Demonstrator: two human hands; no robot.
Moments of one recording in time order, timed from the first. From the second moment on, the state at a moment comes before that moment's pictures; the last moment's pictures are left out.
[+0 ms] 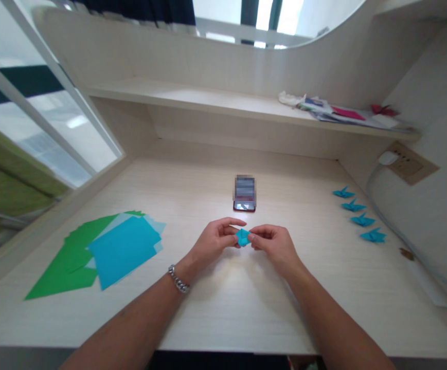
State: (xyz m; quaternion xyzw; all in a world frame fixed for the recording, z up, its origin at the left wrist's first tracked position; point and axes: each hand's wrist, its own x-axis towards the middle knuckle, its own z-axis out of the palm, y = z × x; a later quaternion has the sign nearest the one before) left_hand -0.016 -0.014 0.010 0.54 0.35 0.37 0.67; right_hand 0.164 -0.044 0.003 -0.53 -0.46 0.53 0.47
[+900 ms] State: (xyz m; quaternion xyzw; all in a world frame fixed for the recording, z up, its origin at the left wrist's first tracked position) left_hand -0.010 -0.018 0.014 0.57 0.41 0.37 0.61; right_hand 0.162 -0.043 0.003 -0.55 -0.52 0.51 0.41
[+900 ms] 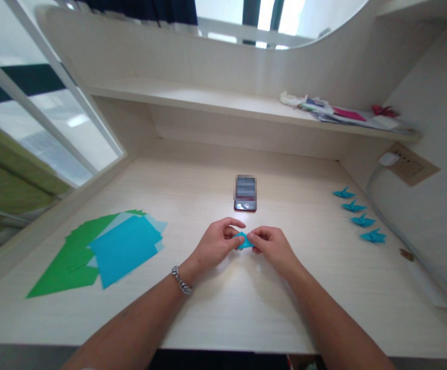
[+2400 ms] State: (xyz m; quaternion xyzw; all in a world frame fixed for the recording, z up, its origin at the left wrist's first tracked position) left_hand -0.012 -0.016 0.009 0.55 0.42 0.42 0.58; right_hand 0.175 -0.040 0.004 -0.51 -0.43 0.62 0.41
